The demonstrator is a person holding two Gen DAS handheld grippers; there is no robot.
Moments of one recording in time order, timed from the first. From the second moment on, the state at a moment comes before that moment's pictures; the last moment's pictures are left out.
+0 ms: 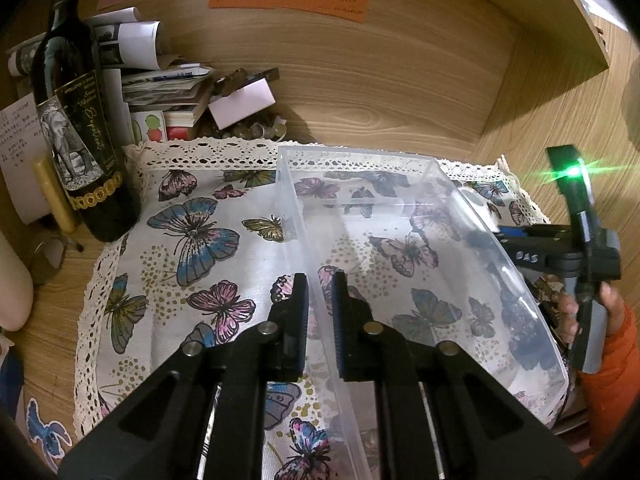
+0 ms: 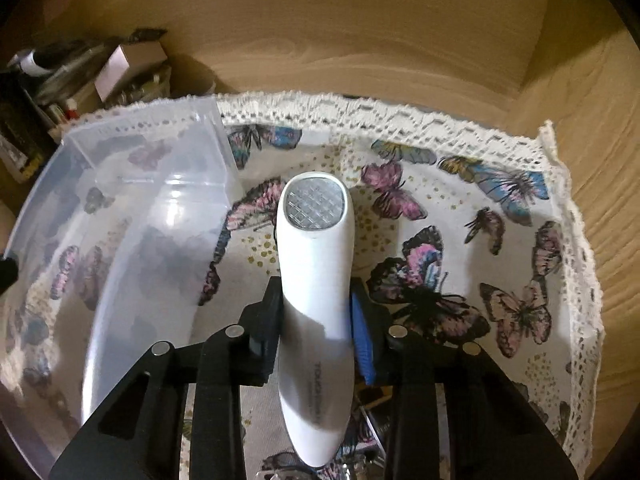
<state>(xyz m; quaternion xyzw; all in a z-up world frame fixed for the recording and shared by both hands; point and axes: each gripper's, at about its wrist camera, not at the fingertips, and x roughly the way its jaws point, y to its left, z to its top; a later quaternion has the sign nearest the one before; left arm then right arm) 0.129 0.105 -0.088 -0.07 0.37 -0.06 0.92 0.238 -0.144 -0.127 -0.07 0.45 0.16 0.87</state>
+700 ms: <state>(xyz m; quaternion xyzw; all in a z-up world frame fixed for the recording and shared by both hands) 0.130 0.104 -0.088 -0.07 0.37 -0.06 0.92 0.177 -0.101 -0.053 -0.08 0.34 0.22 0.91</state>
